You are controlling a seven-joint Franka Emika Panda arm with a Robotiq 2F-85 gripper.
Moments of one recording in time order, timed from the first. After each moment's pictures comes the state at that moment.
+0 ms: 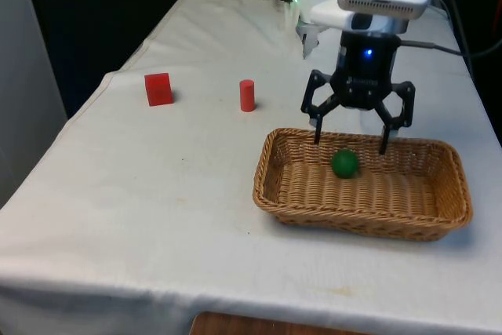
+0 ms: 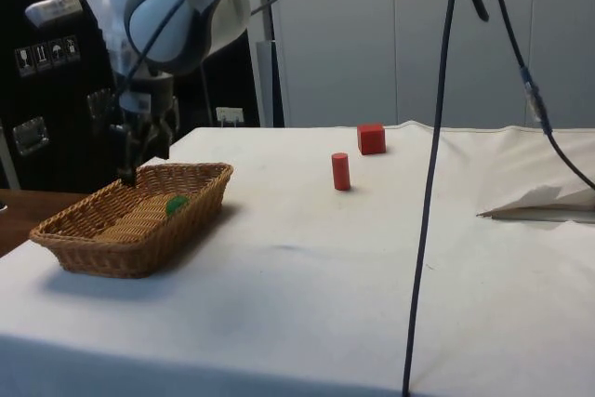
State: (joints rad) arm 0.52 0.69 -0.46 -1.73 0.26 2.62 -0.02
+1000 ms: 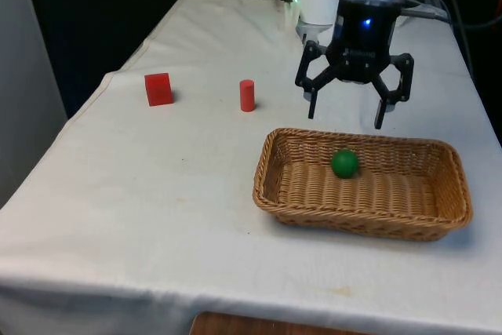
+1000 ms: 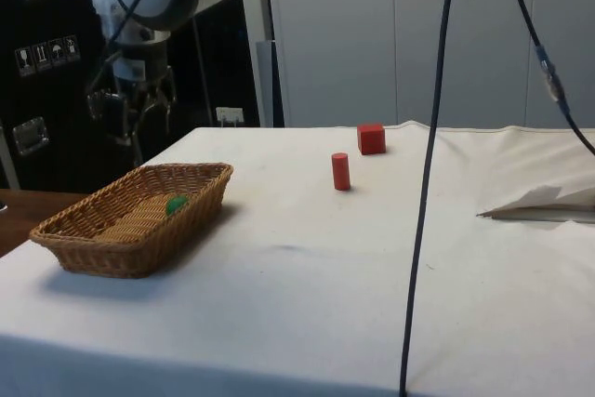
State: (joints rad) arm 0.53 0.63 -0.50 -1.68 0.21 2.45 -0.02
